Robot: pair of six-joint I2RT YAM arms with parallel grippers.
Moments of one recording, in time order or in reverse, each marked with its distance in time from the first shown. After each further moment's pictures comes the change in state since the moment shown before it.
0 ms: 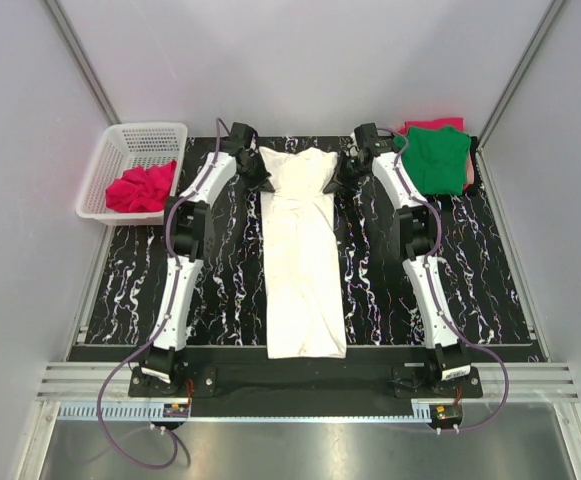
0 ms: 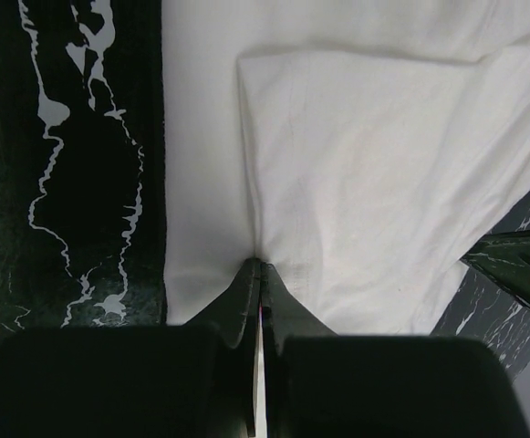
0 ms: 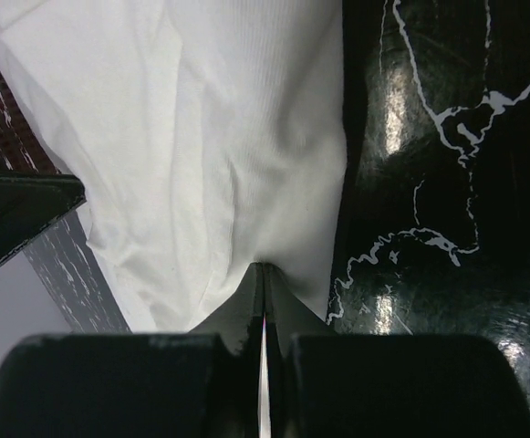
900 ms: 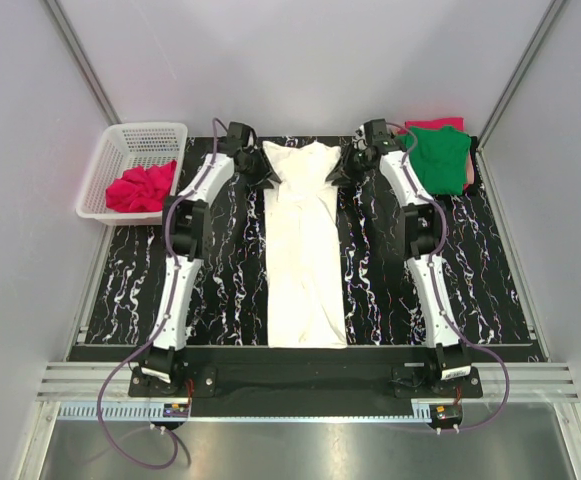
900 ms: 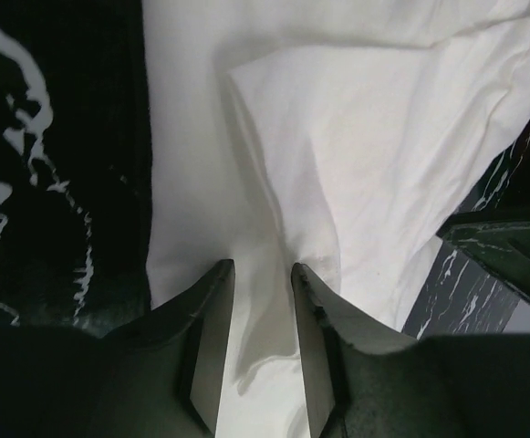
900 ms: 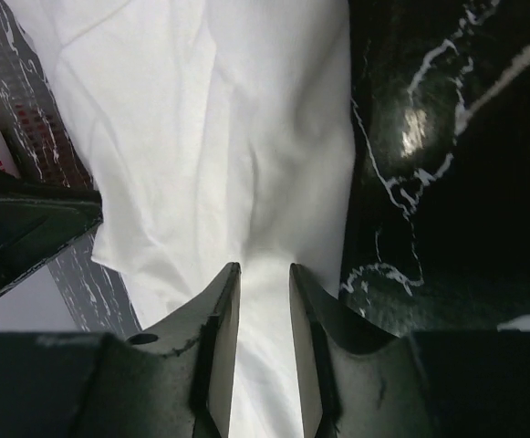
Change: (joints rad) left arm 0.012 0.027 0.015 0.127 0.076 -0.050; right arm -0.040 0.001 -0.002 0.124 -0.023 0.043
